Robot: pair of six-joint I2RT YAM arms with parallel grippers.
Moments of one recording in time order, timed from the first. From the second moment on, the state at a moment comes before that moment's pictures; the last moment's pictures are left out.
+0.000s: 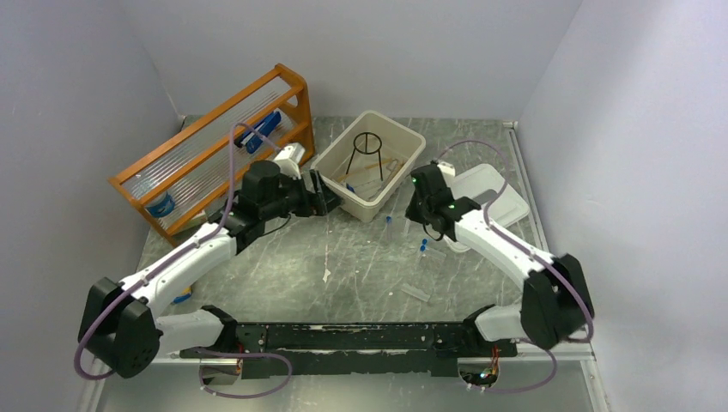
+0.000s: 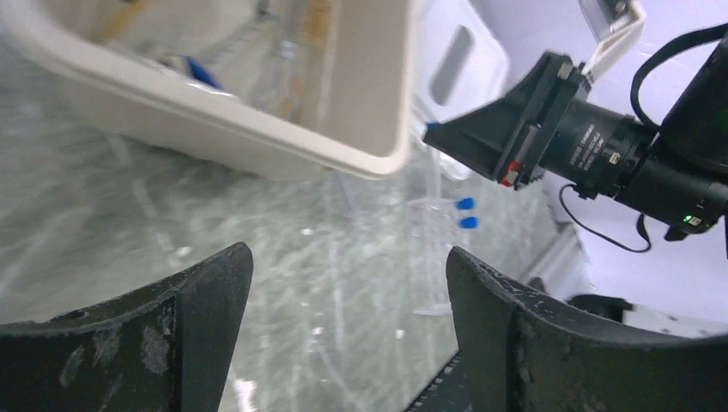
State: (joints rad) left arm -0.52 1.17 0.82 -0.05 0.27 -0.59; right arm 0.50 1.39 0.89 -0.39 0.27 0.69
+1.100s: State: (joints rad) left arm -0.86 1.51 0.89 0.36 0.31 -0.87; right arm 0.50 1.09 0.89 -0.35 -0.14 0.88
